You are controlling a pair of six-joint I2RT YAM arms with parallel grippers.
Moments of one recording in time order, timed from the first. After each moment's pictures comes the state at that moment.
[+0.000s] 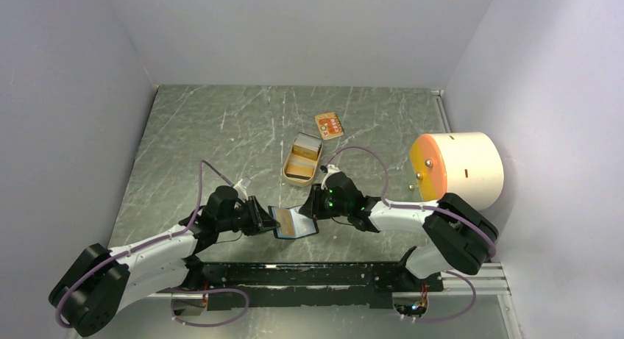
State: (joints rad) left arm -0.63 0.98 0.18 0.18 0.37 -1.08; right arm 0.85 1.43 0.50 0.31 -0.13 0.75
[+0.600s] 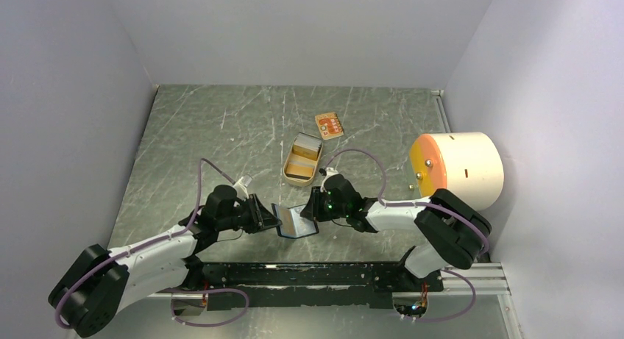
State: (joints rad) left arm -0.63 0.98 0.18 0.24 0.39 -1.06; right arm 0.85 1.49 0.49 0.34 -0.13 0.73
